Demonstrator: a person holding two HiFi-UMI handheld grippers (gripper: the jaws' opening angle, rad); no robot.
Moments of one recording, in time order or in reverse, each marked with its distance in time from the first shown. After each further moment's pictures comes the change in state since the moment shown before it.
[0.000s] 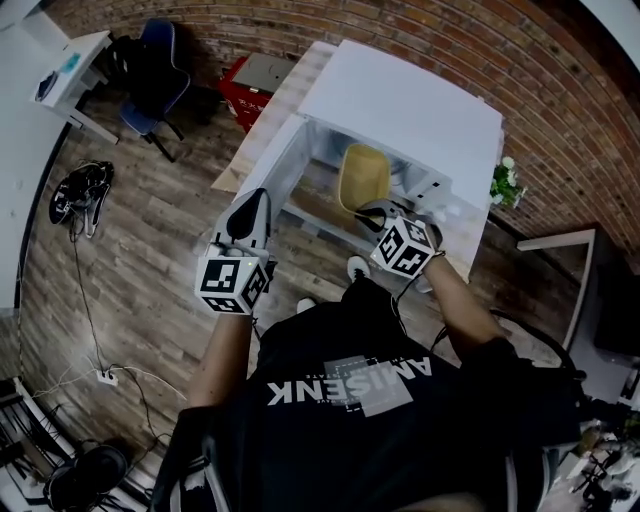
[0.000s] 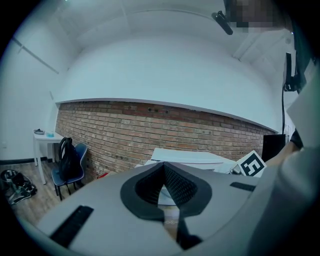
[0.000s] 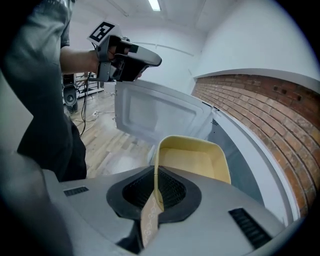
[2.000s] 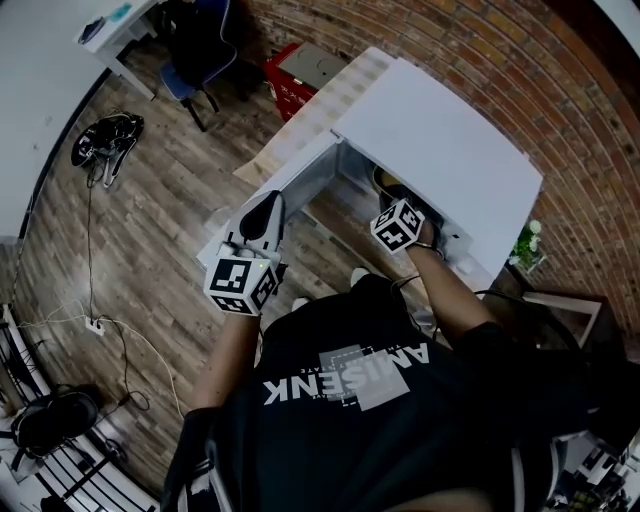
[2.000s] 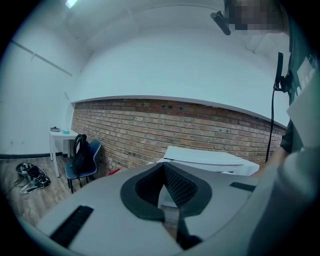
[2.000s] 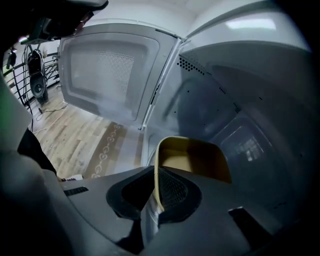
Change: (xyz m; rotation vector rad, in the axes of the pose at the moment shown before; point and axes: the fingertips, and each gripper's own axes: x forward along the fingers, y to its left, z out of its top) left arm 0.032 0.027 -0.010 -0.045 0.024 0.168; right arm 0.112 -0.133 -0.064 0.089 0.200 -0.206
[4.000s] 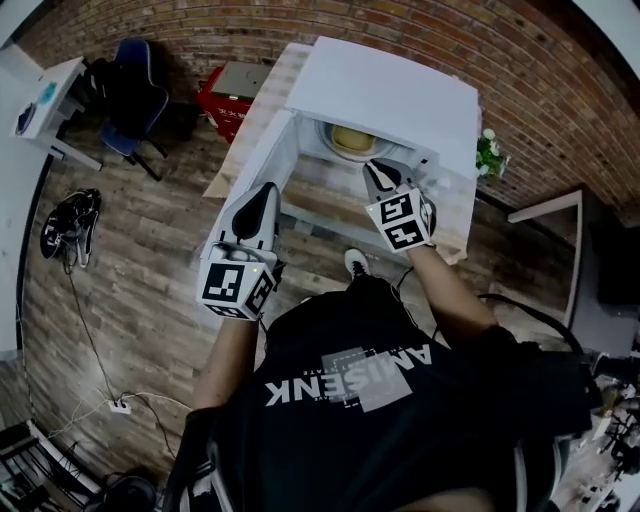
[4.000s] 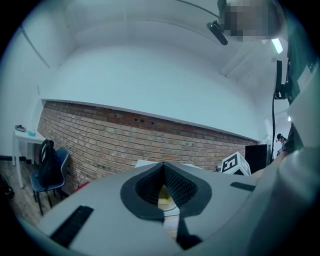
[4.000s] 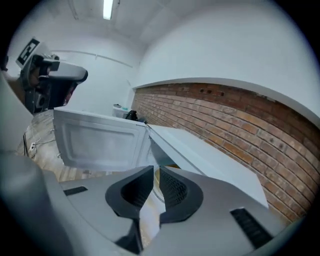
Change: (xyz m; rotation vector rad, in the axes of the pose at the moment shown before) left arm -0.063 -0.048 0.048 0.034 -0.131 -0.353; right arm -0.198 0.019 0.053 0.422 -0.272 -0.320
